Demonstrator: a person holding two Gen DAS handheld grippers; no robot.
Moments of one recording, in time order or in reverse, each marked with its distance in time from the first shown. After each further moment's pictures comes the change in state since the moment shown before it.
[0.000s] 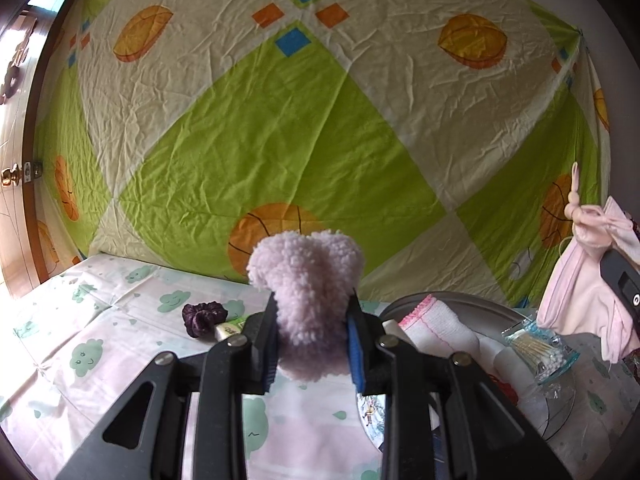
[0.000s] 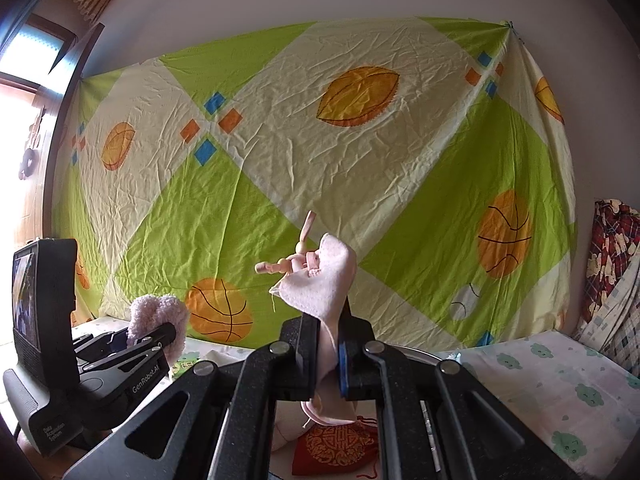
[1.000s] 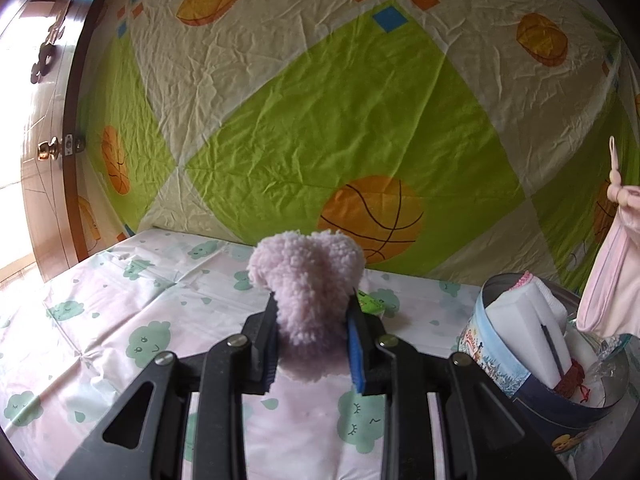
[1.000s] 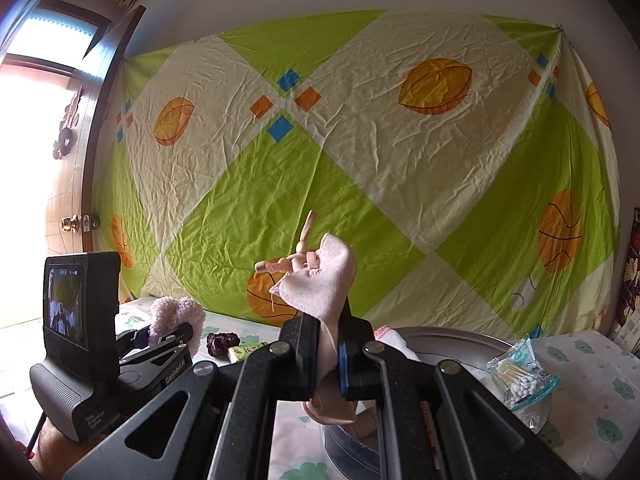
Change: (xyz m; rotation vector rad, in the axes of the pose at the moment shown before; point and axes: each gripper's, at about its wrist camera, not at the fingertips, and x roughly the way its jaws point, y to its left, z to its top) left arm 0.012 0.085 -0.021 -0.047 0.045 0.139; right arm -0.002 0.077 -0.014 -0.050 0.036 0.140
